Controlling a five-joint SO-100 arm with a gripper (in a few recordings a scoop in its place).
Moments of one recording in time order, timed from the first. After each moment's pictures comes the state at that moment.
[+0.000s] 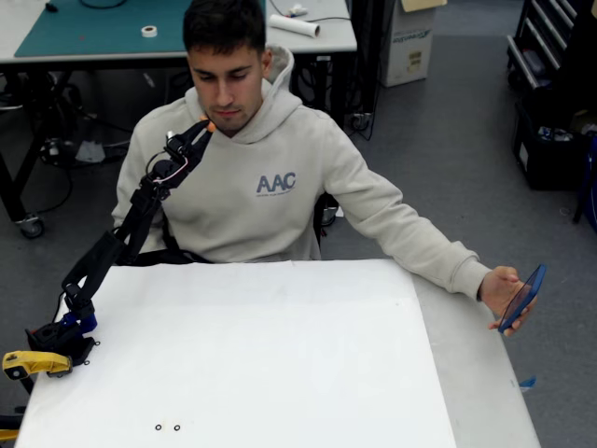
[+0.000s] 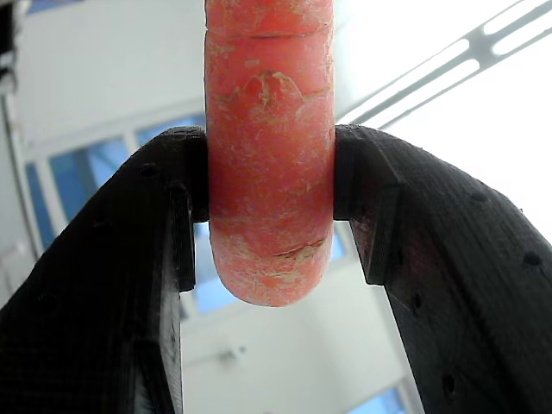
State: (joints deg) arm 0.7 38.8 -15.7 20.8 -81.7
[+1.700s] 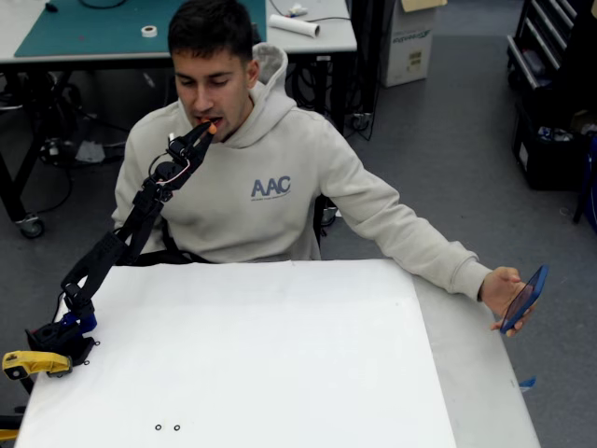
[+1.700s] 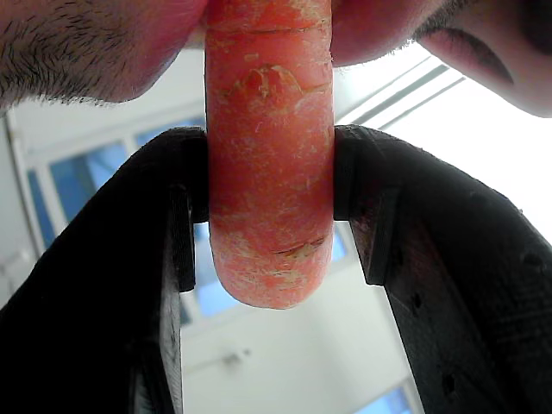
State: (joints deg) arm -0.3 36.7 -15.7 18.6 -81.6
